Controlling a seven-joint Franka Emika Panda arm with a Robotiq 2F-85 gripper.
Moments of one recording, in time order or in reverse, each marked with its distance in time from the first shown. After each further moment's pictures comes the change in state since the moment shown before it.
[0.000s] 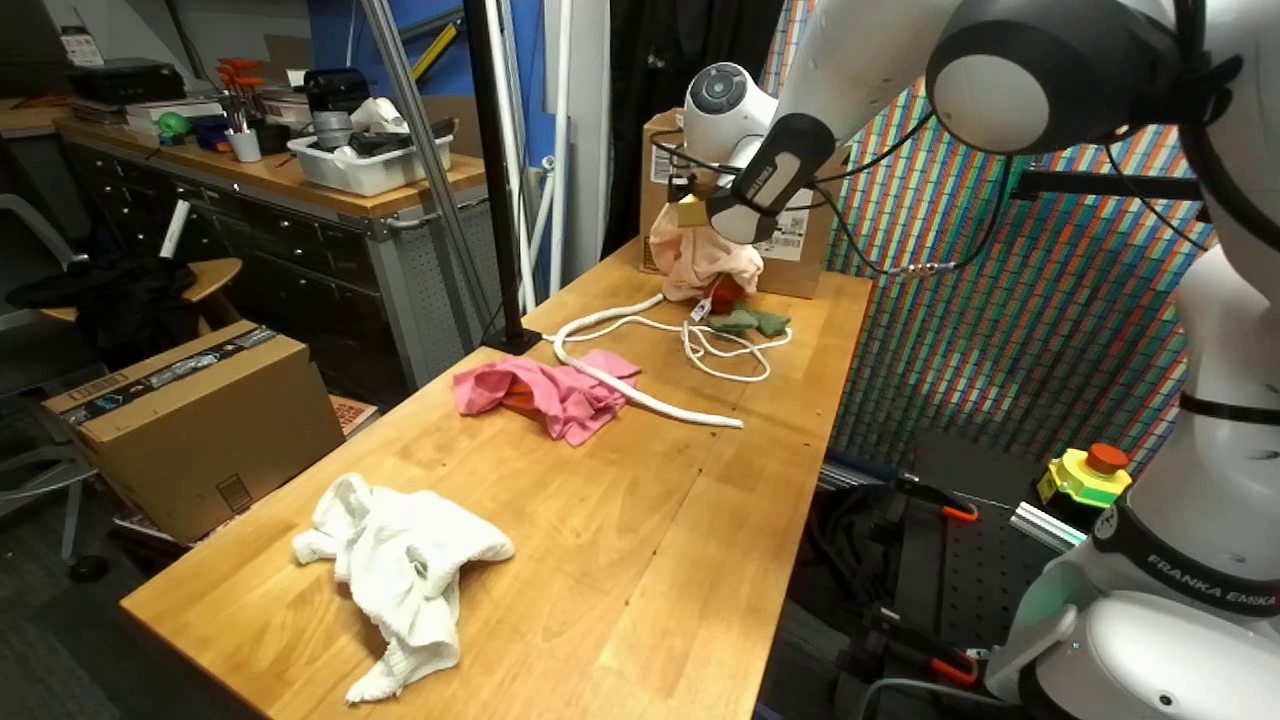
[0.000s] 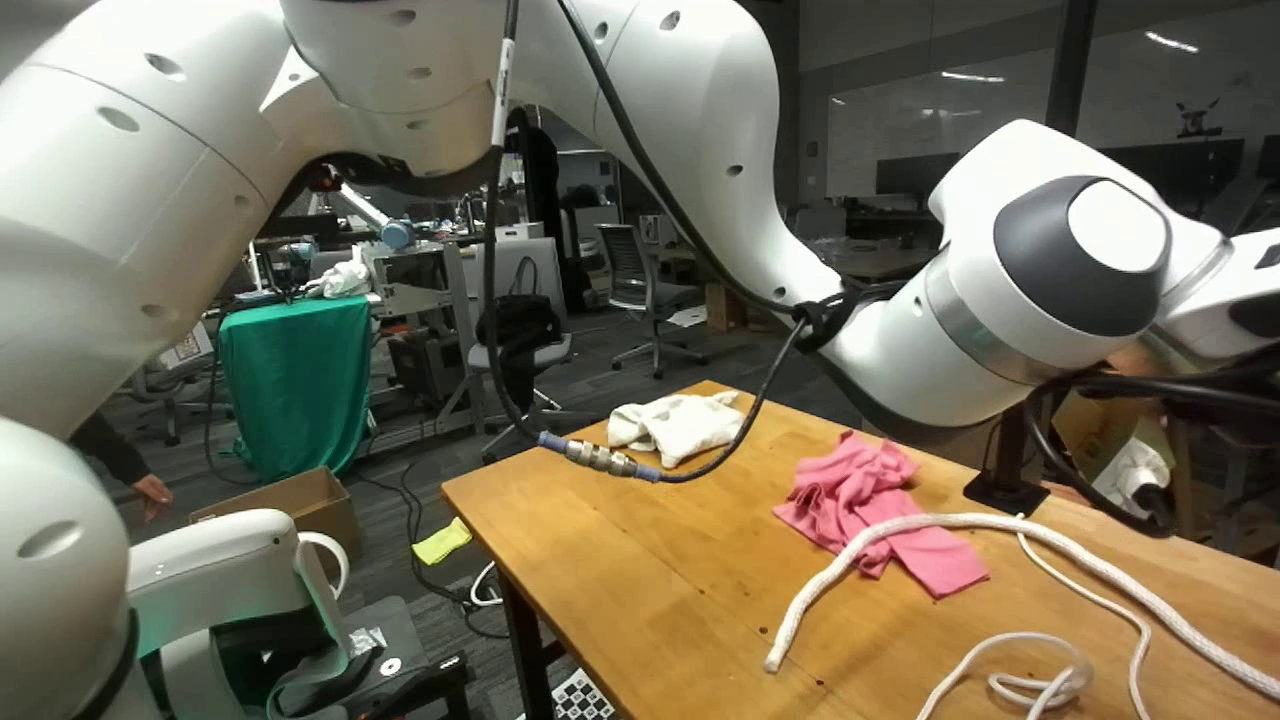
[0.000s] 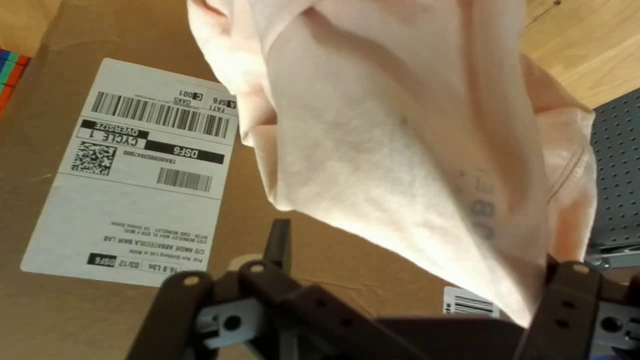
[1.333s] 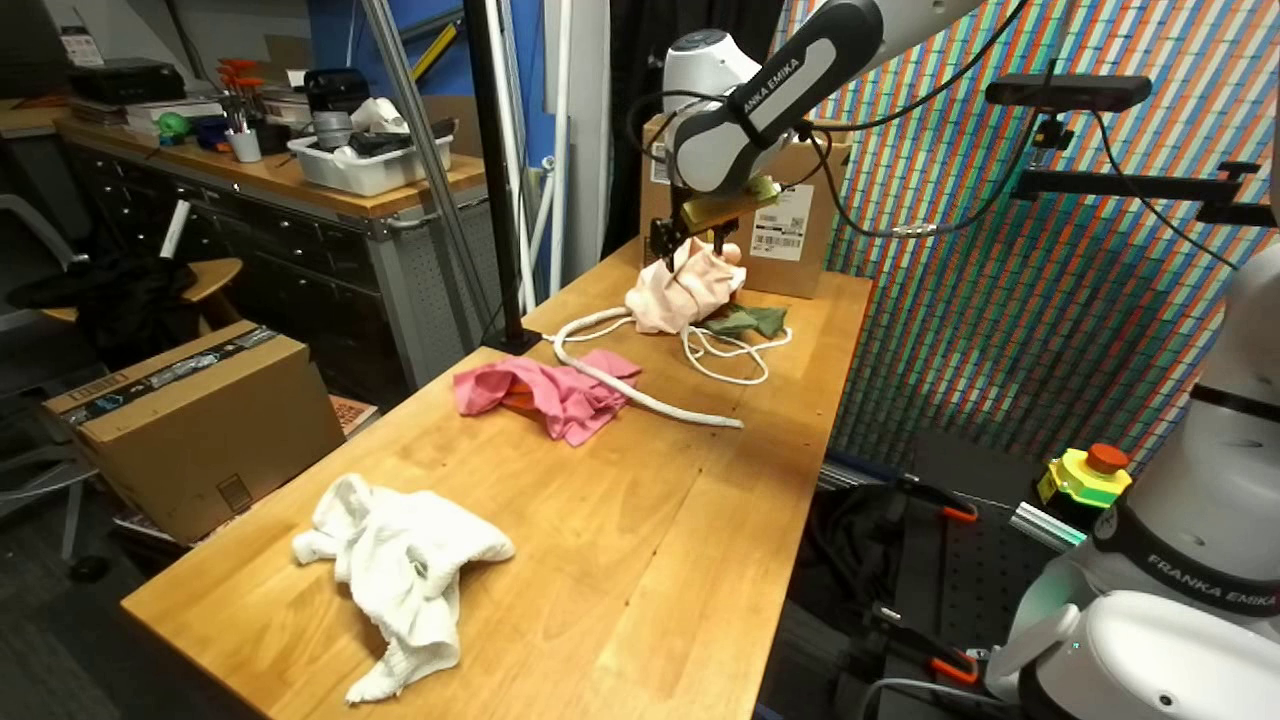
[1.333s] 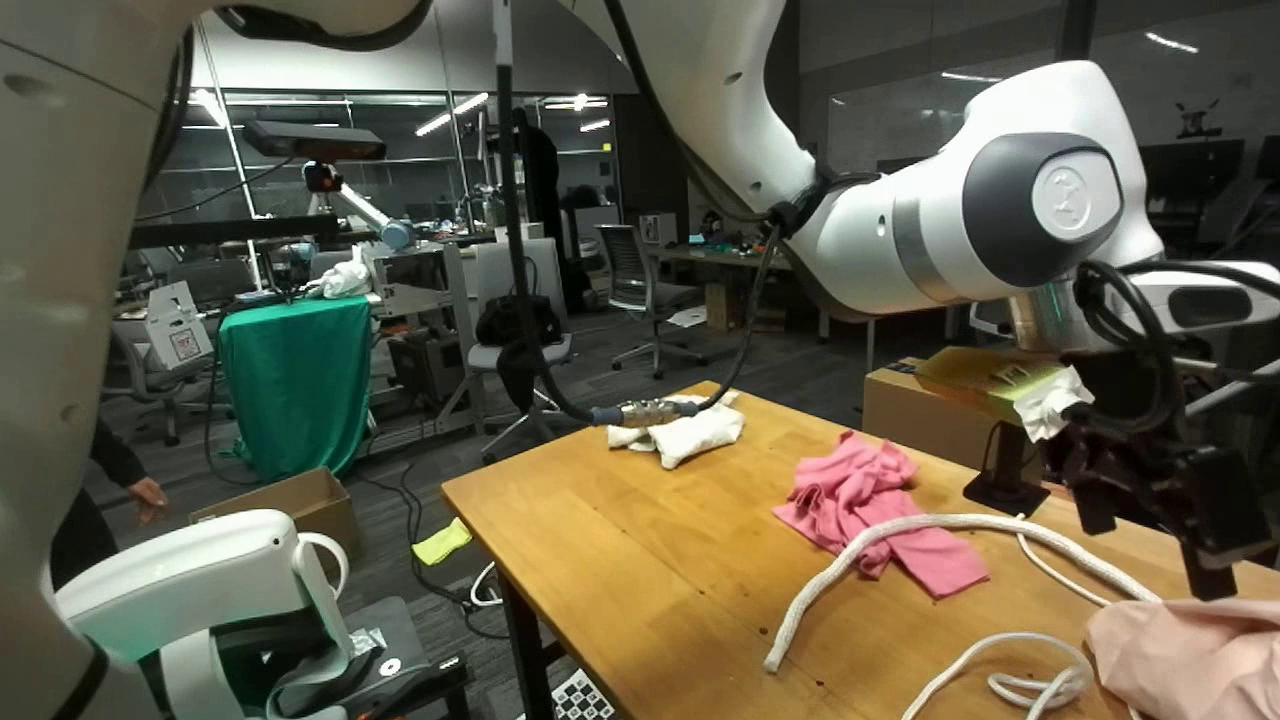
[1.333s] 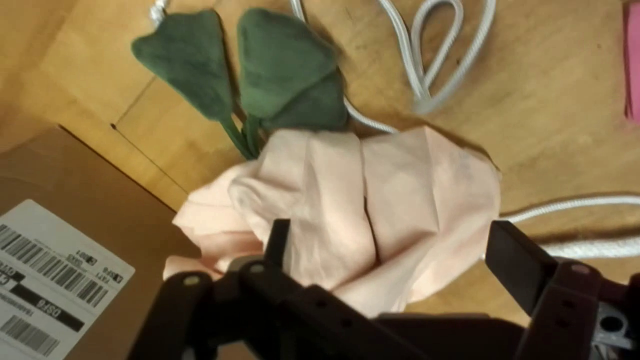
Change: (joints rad) arm -0.459 -0.333 0.681 0.037 0.027 -0.493 -0.582
